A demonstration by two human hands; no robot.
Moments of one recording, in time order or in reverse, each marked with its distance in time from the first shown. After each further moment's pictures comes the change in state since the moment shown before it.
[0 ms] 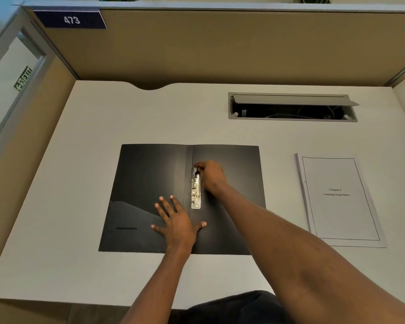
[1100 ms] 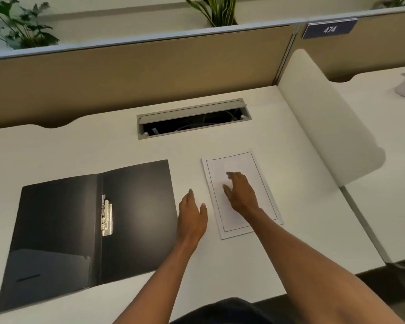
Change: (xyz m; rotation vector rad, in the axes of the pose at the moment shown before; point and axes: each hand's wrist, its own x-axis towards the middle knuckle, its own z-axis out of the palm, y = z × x) left_hand -0.097 0.255 0.083 -0.394 0.018 0.444; right_hand -0.132 0.288 -0.207 -0.079 0.385 0.099
